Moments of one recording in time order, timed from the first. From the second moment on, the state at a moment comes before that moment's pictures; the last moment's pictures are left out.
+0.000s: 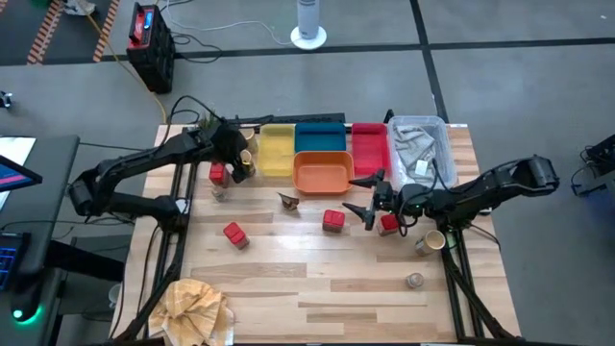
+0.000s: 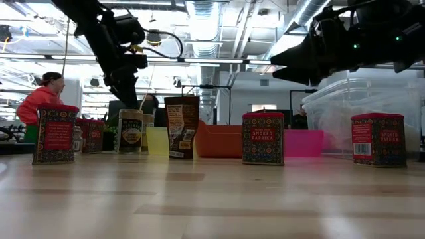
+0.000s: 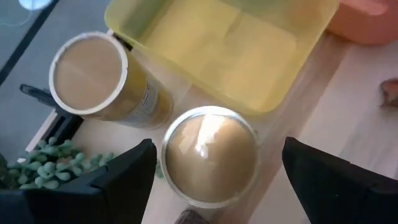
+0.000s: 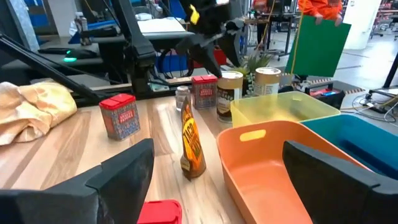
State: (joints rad) left arm 0.67 1.20 0.87 -0.61 -0.10 0.16; right arm 0.06 1.19 0.27 0.86 0.35 0.05
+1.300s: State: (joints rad) left arm 0.61 1.33 1.20 -0.87 -0.01 0.23; right arm 0.04 1.19 0.27 0.80 0.35 0.11
